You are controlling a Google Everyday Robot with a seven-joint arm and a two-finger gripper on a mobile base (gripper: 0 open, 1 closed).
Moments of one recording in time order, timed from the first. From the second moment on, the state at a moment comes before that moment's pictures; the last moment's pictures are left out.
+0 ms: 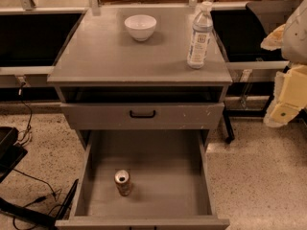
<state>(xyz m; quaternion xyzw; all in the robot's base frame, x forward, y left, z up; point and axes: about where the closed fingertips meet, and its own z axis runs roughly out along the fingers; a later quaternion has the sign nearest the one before) 0.438 -0.217 0.976 -0.60 0.78 -0.03 0.16</state>
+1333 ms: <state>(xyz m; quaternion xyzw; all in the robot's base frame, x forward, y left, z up) 0.463 -0.169 0.859 -0.60 0.74 0.12 0.28</state>
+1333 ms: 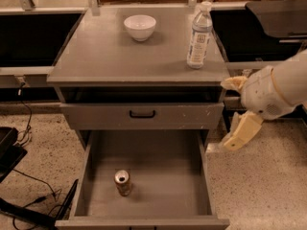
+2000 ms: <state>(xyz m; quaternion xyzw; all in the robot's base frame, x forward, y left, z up) 0.483 -0.086 0.778 -0.54 0.66 0.27 0.44</state>
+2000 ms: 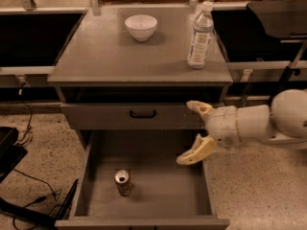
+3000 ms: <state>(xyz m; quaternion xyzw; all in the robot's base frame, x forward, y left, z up) 0.493 -0.060 0.744 -0.53 0.65 0.31 0.44</state>
